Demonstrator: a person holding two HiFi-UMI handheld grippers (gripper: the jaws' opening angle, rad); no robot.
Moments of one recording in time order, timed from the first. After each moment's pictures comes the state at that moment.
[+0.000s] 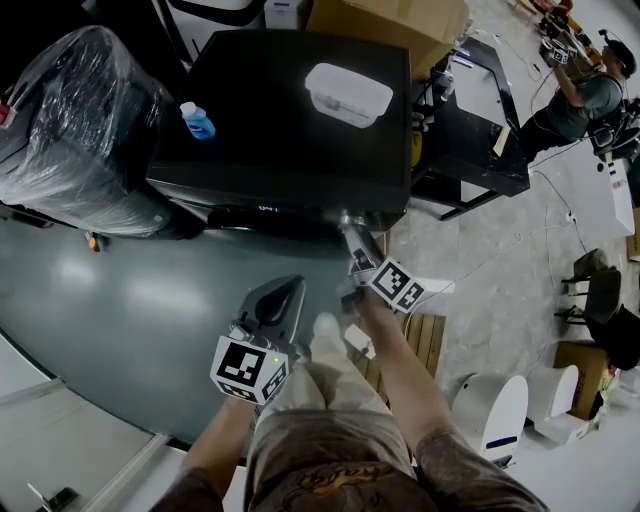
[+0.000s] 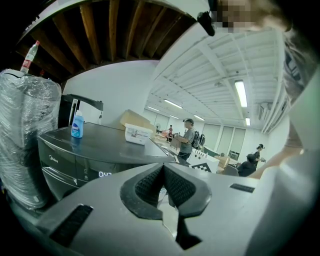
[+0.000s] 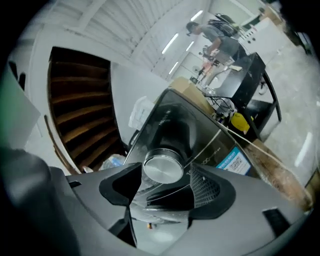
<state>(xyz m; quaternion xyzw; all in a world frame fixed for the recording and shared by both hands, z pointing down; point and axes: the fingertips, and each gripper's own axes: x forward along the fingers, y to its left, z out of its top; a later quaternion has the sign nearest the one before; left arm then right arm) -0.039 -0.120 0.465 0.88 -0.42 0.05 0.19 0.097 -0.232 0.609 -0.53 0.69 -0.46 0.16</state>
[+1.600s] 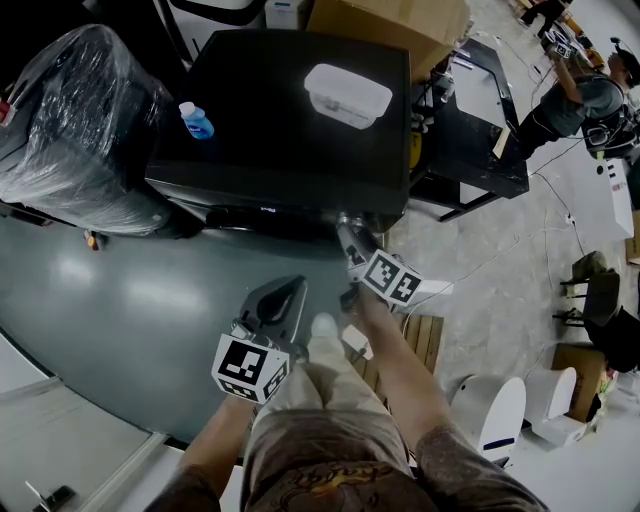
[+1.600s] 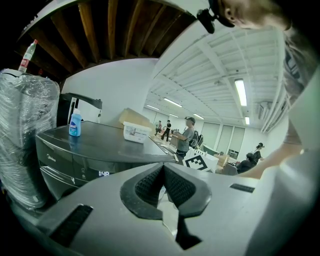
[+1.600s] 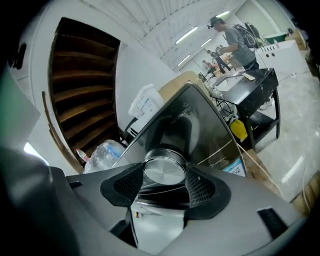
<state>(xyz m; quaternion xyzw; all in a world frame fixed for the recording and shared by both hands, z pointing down) -0.032 -0.121 0.467 0.89 -0.42 0.06 0.19 0.089 -0.239 0.608 -0.55 0.72 -0.43 0.06</state>
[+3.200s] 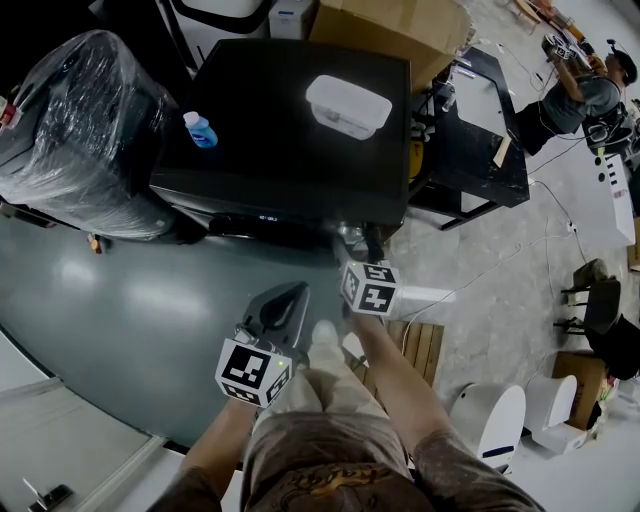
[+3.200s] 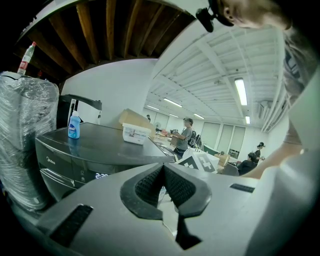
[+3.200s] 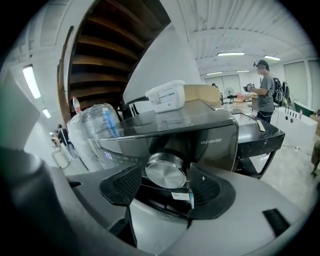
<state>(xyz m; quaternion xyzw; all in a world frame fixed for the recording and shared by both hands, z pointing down) -0.026 -0.125 0.461 0.89 -0.42 0.06 0.19 0.082 -0.240 0.603 -0.59 0.75 -0.26 -0.15</state>
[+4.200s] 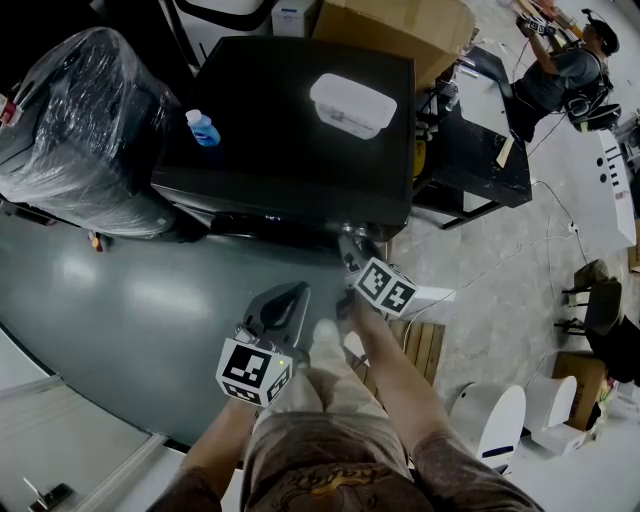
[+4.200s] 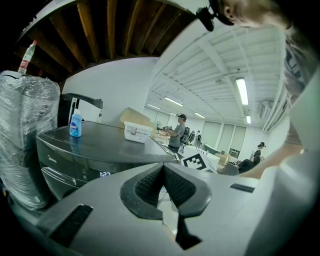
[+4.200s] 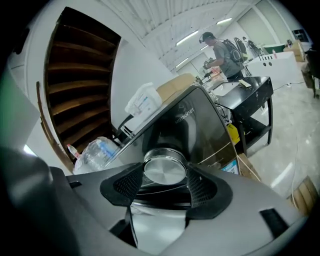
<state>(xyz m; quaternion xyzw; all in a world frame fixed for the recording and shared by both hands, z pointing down) -0.031 -0.126 0.467 0.88 -0.42 0.07 0.19 0.091 -0.238 0.615 -0.58 0.69 -0.43 0.03</state>
